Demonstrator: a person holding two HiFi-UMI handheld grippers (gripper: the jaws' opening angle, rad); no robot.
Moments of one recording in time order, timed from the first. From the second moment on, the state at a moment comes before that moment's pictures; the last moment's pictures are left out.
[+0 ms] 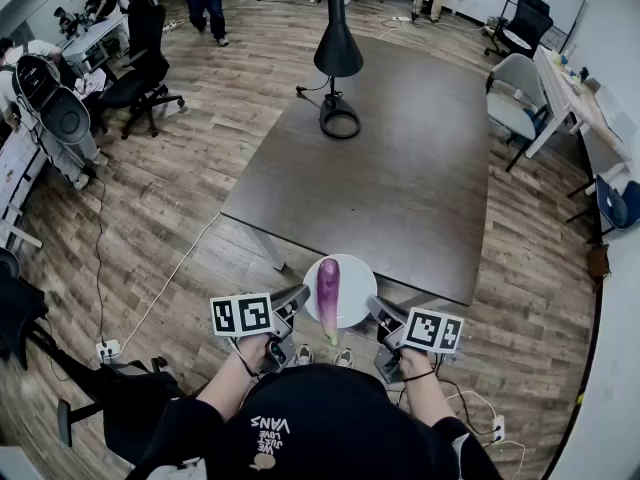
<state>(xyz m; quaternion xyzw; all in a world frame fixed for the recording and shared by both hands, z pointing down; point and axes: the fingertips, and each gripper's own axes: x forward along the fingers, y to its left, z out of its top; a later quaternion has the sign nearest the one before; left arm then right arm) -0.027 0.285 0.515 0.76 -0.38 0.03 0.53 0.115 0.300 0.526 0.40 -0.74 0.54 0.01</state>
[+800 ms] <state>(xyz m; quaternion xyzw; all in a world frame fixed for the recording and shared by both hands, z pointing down) -0.026 0.283 0.515 0.75 -0.38 0.02 0.54 0.117 0.293 0.524 0.39 -0.74 0.55 0.01</state>
